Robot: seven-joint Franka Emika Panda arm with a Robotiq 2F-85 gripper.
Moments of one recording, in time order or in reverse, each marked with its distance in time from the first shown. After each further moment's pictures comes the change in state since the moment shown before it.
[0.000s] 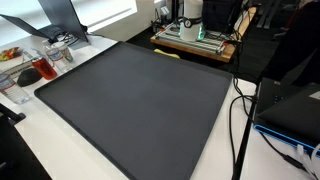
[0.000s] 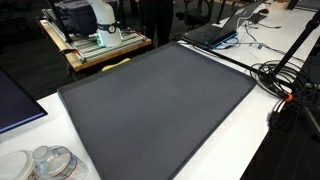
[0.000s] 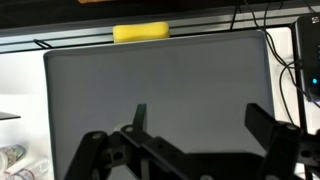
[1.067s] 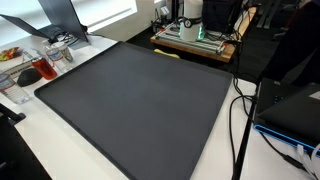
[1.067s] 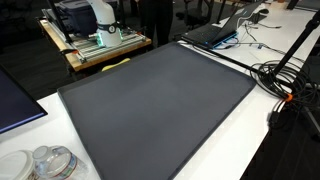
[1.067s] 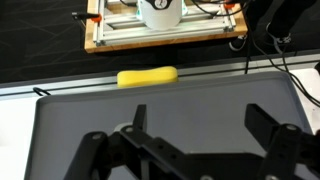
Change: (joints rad) arm 0.001 0.194 -0.016 -0.089 -0.008 -0.045 -0.004
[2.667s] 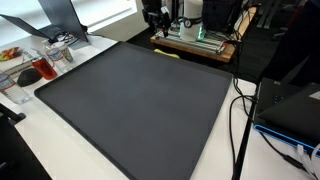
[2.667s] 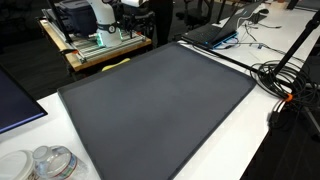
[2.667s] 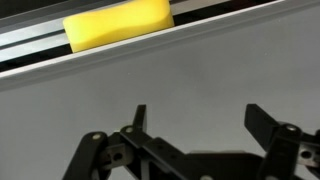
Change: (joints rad) arm -0.032 -0.552 -0.034 -1.177 0.056 1.118 0.037
